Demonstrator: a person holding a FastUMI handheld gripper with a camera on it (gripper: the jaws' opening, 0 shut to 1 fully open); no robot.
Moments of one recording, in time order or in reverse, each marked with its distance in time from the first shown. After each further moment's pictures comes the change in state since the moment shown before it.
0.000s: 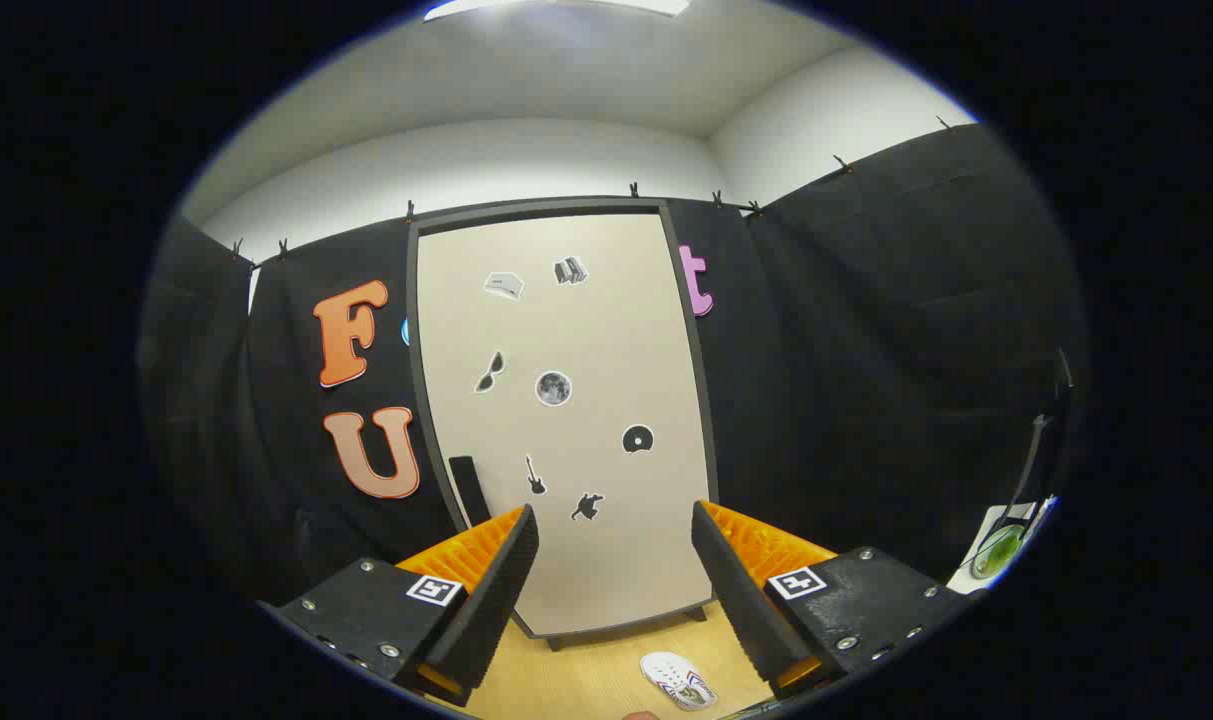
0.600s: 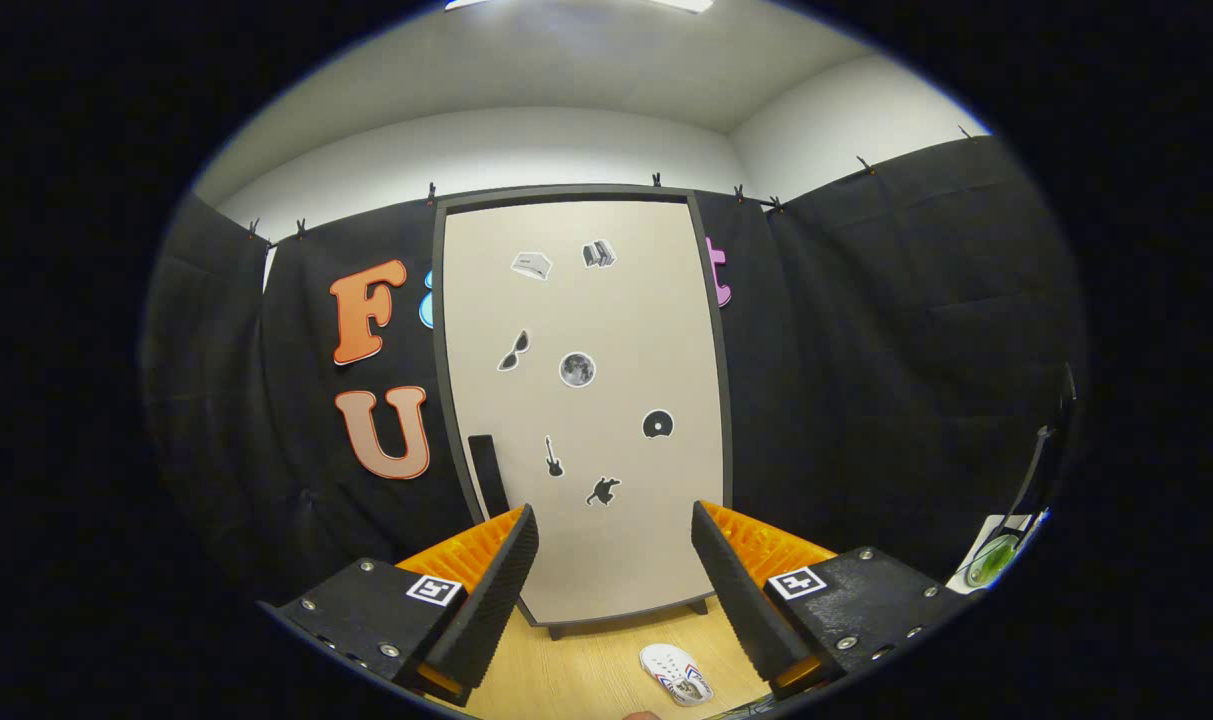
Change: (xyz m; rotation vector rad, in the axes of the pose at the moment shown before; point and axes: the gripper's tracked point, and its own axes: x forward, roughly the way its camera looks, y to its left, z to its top) arm -0.005 0.018 -0.008 -0.044 0.033 0.037
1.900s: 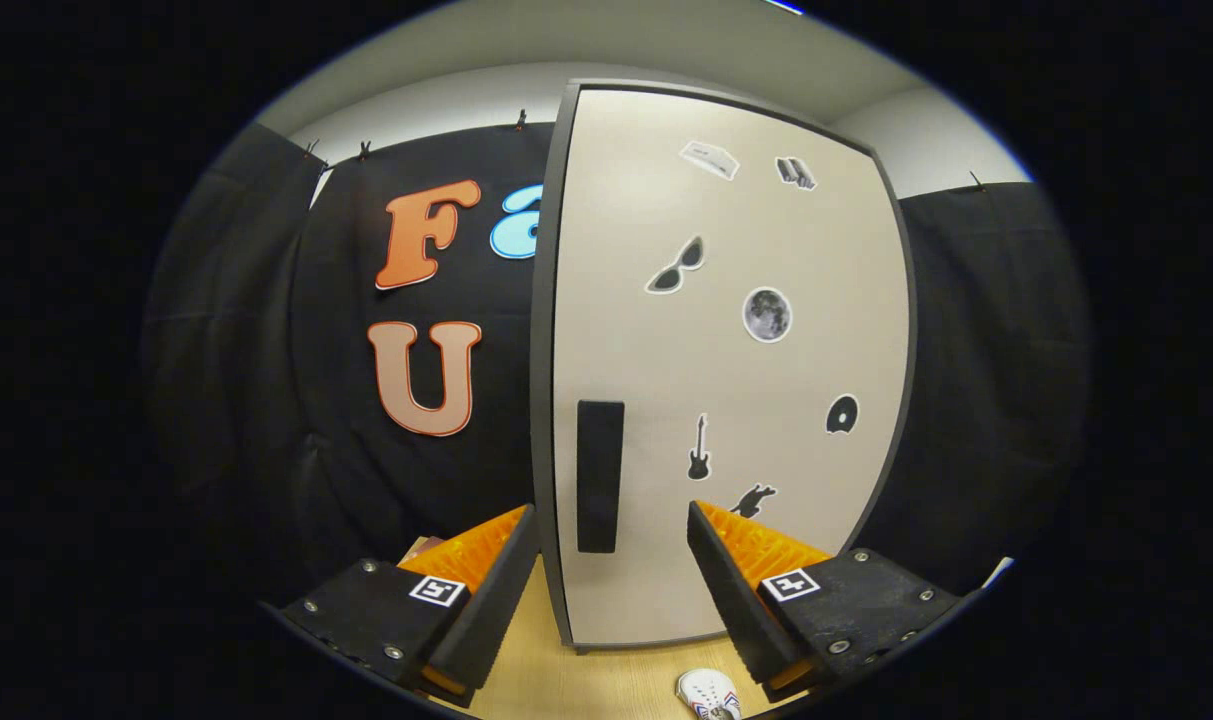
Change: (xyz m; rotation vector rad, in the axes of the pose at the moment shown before) arm 0.149 0.141 -0.061 -0.177 0.088 0.143
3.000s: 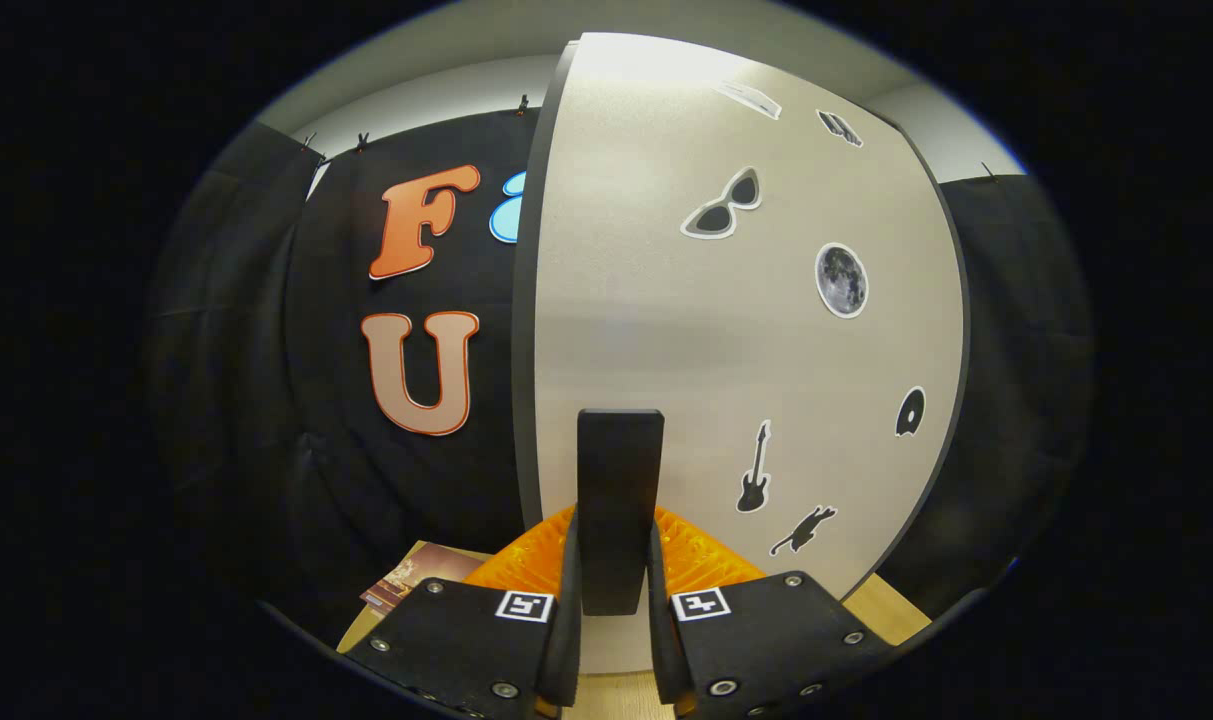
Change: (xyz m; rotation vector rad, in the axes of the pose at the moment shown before) arm 0.044 0.007 -0.004 0.021 0.009 0.050
